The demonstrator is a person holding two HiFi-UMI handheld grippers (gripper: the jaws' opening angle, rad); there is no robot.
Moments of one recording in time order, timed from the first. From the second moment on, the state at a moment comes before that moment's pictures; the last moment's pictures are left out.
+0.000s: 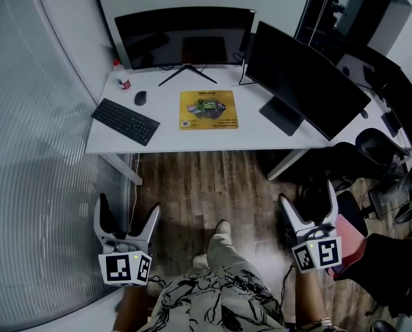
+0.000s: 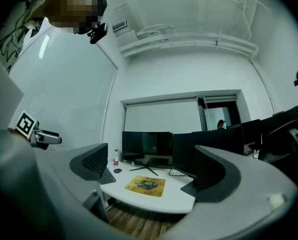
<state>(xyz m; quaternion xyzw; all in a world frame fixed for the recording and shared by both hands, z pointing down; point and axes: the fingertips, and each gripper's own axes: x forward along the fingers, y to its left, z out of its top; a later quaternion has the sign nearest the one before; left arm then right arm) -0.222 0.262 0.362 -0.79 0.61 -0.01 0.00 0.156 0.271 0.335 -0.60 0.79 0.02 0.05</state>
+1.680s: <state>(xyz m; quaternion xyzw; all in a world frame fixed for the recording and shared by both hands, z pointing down) -0.178 0.108 0.361 -0.76 0.65 -0.02 0.00 0.207 0.089 0.336 -0.59 0.81 0.01 0.06</state>
